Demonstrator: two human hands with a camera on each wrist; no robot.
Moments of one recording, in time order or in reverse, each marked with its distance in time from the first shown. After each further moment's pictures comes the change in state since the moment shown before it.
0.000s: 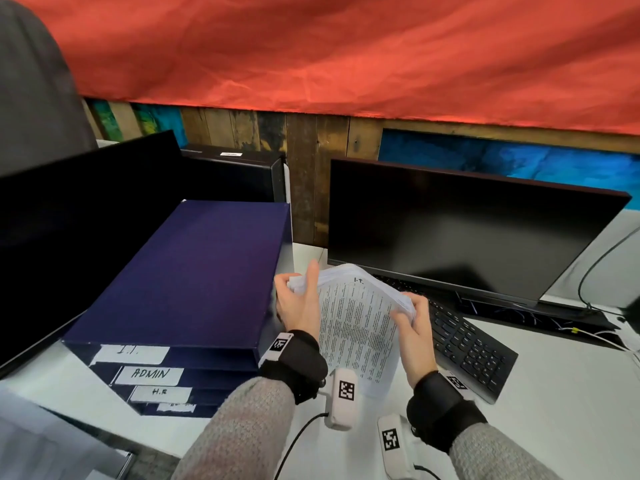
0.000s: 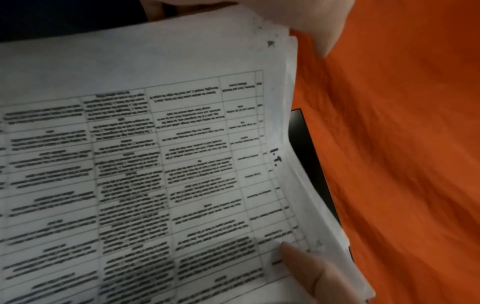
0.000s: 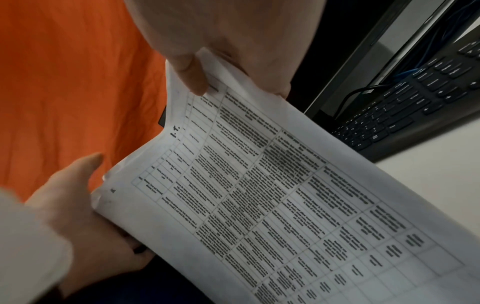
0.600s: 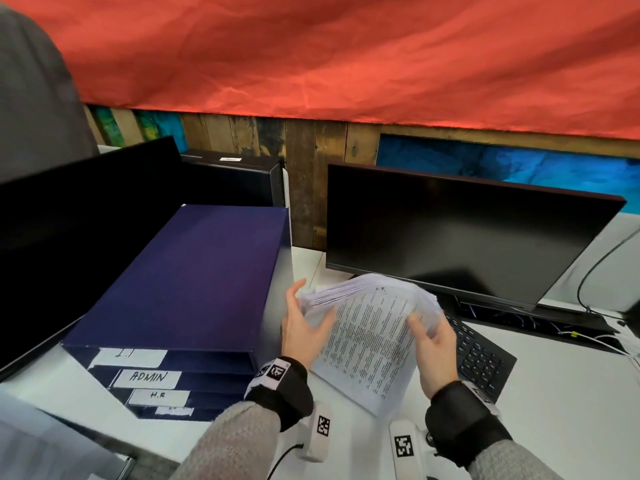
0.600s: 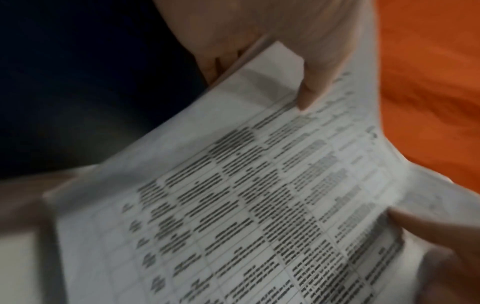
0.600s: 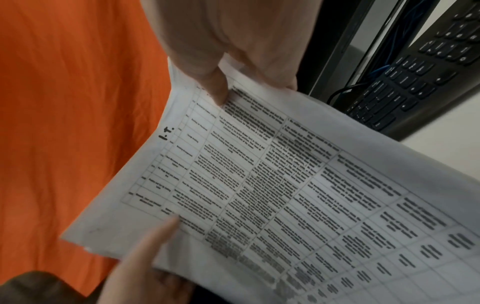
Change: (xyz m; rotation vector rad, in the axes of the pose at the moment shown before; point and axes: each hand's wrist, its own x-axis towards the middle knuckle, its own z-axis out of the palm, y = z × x) left_hand -0.006 -0.037 -0.022 0.309 -0.346 0.204; right_hand -0.005 -0.010 -0.025 0.090 0.107 -0.035
